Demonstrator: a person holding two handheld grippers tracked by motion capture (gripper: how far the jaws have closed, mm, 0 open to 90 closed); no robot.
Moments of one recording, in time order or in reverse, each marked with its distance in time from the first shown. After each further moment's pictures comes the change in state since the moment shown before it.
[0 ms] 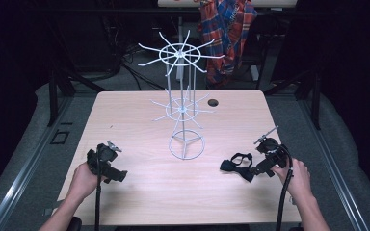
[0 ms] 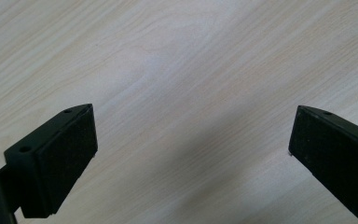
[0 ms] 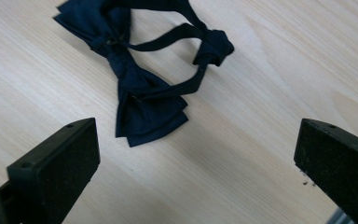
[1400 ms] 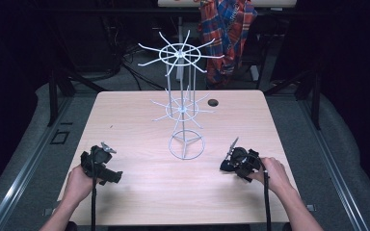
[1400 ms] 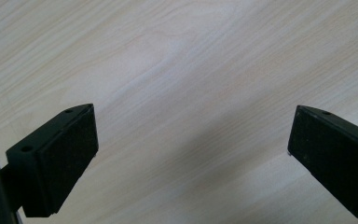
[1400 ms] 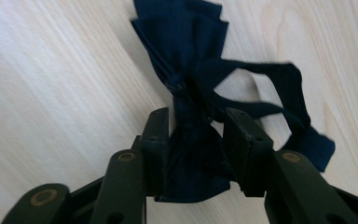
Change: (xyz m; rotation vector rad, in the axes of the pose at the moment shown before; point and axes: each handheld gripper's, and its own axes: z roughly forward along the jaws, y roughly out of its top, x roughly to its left) left arm 0.005 -0.010 -0.007 -0.012 0.036 -0.030; right arm 0.059 0.034 0.044 0.102 -0.106 -0.408
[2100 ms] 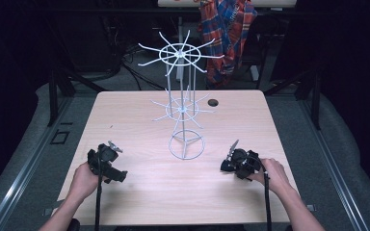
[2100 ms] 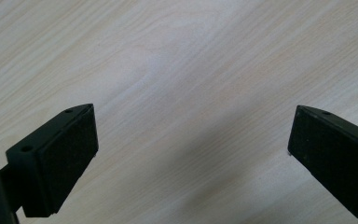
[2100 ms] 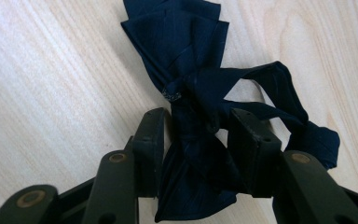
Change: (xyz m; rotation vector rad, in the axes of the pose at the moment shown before) left arm -0.007 0.008 0.006 0.014 -0.022 0.037; right arm 0.000 -0.001 0.008 -0.009 -0.030 -0.041
